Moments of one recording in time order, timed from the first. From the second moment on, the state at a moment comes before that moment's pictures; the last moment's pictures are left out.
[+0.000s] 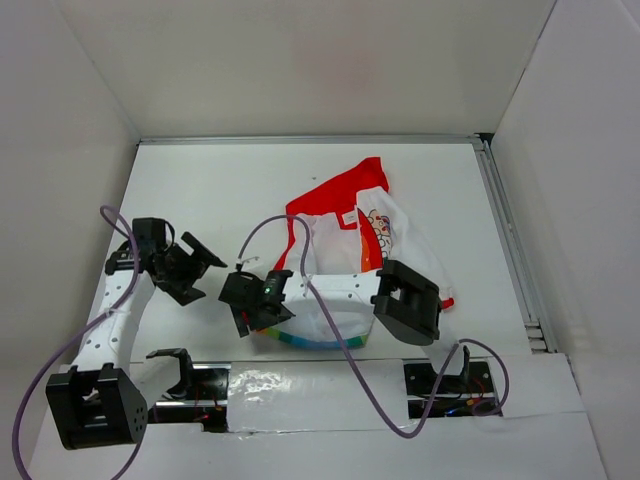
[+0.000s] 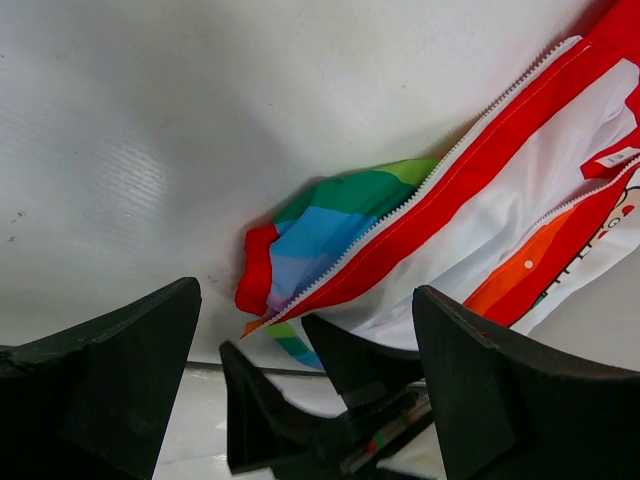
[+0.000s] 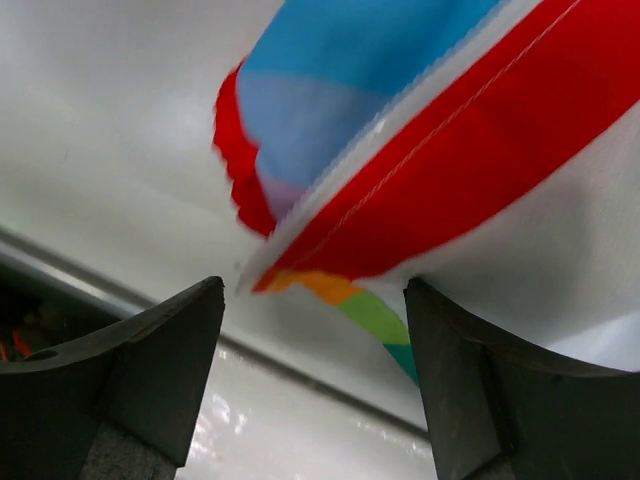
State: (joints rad) left arm 0.12 1.03 0.78 -0.87 0.30 -0.84; right arm 1.30 2.04 1.56 -0.66 0.21 0.85
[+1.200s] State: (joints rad) left arm -0.41 1.31 0.94 -0.85 0.16 -0.98; right arm 0.67 0.68 0.41 -0.55 0.11 1.19
